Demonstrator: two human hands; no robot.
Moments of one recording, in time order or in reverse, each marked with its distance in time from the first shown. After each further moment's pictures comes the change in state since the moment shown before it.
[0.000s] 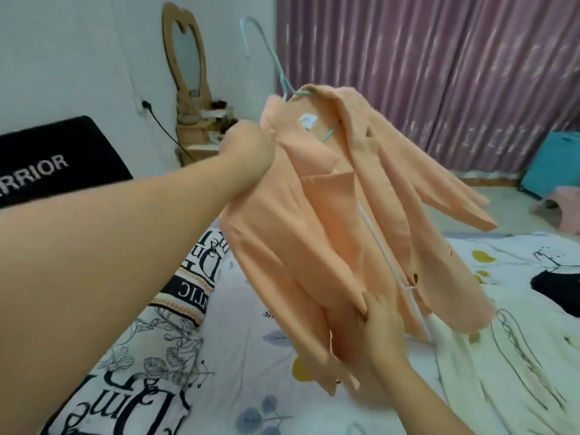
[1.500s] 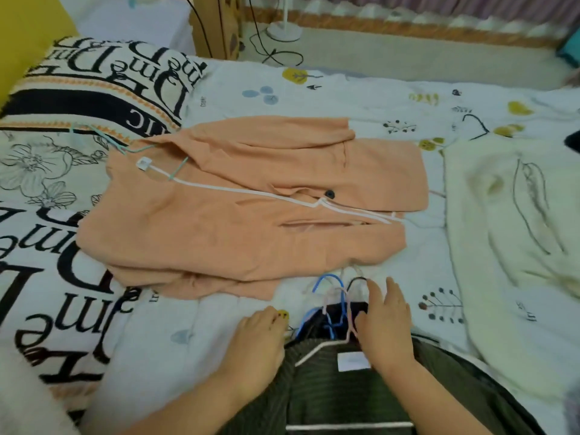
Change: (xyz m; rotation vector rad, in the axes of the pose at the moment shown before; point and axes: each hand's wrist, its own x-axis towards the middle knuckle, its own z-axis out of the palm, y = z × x) left_hand -0.408 -0.264 0.296 0.179 -0.711 0.398; right_hand -0.170 0.180 0.123 -0.496 -0.425 0.247
